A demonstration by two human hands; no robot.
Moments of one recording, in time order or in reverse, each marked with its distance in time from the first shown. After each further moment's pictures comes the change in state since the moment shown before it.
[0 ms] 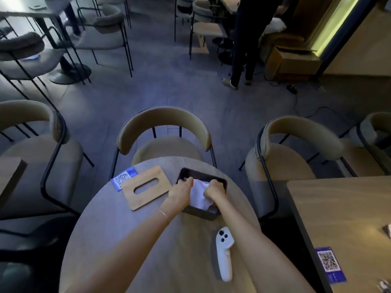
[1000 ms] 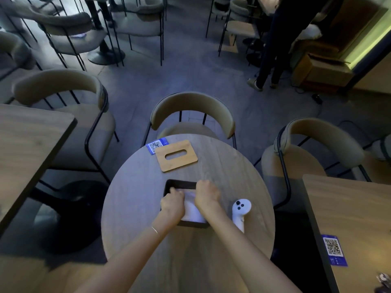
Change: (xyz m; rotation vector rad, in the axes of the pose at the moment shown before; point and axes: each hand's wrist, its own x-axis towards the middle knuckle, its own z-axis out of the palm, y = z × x) left_hand -0.145 -0.067 0.074 -0.017 0.039 -0.215; right_hand -0.146 -0.011 0.085 -0.569 0.067 -0.368
